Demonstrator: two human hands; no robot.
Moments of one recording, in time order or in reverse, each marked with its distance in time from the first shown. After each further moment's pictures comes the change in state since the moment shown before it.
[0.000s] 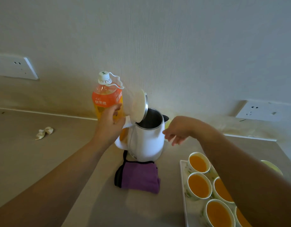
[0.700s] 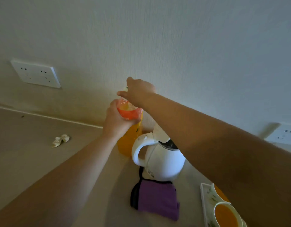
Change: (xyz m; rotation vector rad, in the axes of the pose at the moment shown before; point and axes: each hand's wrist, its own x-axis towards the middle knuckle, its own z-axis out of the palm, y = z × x) left_hand 0.073 -0.026 -0.037 0.065 0.179 -0.127; right_hand 0.074 -0.209 -0.005 -0.482 0.635 -0.475
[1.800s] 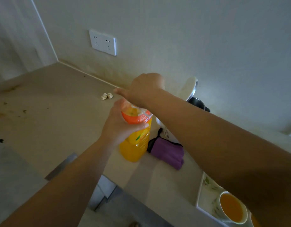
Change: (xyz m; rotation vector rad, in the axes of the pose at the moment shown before) left_hand -0.224 -0.002 -0.068 -0.050 0.142 -0.050; right_hand -0.181 -0.086 -0.024 -0.232 0.046 -0.392
